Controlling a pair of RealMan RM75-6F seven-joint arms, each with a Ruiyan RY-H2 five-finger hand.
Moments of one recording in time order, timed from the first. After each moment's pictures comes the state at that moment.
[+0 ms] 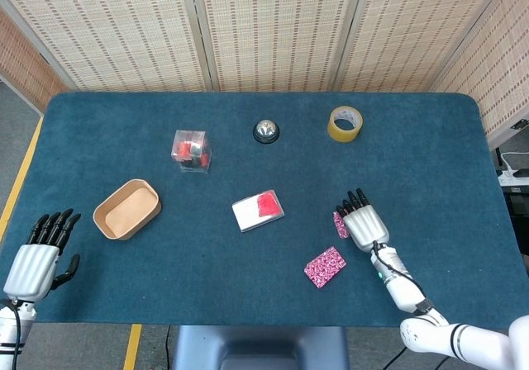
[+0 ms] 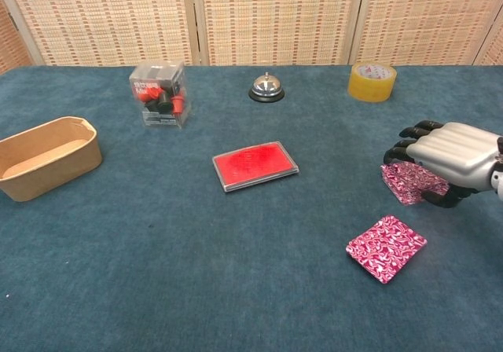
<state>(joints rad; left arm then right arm) -0.18 -1.19 -0.02 -1.47 1.53 1.42 0.02 0.58 -1.56 0.07 -1.31 -1.16 0.97 -0.76</state>
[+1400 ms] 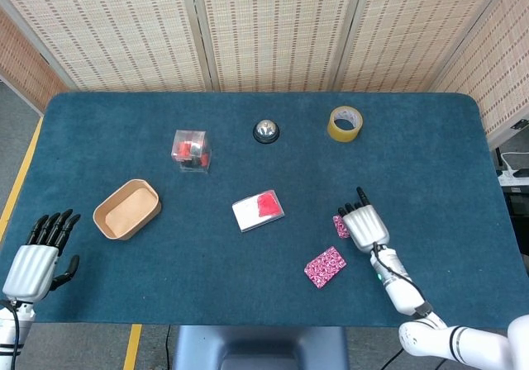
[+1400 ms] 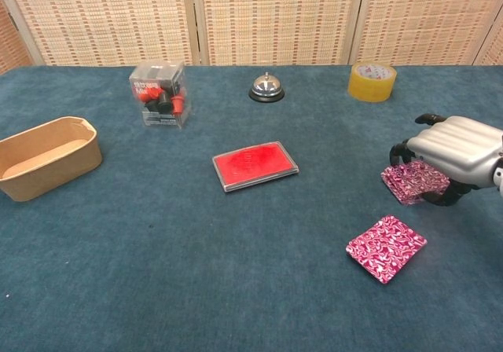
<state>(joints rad) -0.18 -1.19 -0.02 -1.47 1.54 1.43 0.01 0.58 -1.56 0.05 -1.35 -1.16 1.05 -0.76</state>
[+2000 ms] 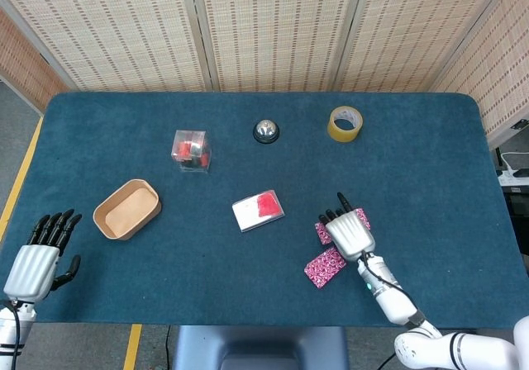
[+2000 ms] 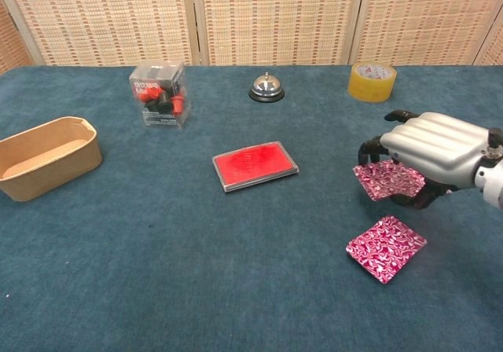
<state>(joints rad) -0.18 -1.19 -0.02 -1.47 1.55 1.43 0.00 0.58 -1.54 0.05 -1.52 -1.21 1.08 -0.77</state>
